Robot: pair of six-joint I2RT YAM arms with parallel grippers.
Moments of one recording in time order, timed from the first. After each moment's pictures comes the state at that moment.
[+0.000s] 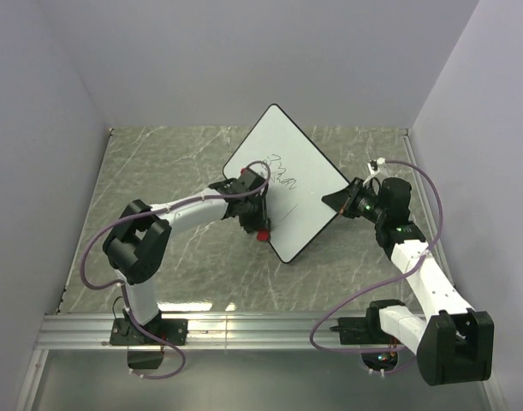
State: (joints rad) left arm -0.72 1.84 1.29 -0.44 0.11 -0.74; right arm 0.07 1.02 0.63 -0.01 -0.56 0.62
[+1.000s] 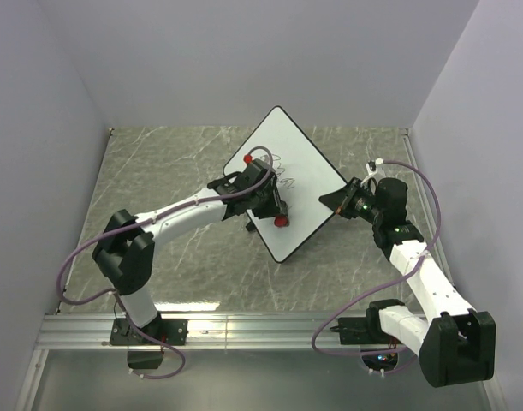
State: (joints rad) left arm -0.80 1.75 1.37 -0.46 0.00 -0.91; right arm 0.11 1.02 0.64 0.00 -0.52 0.66
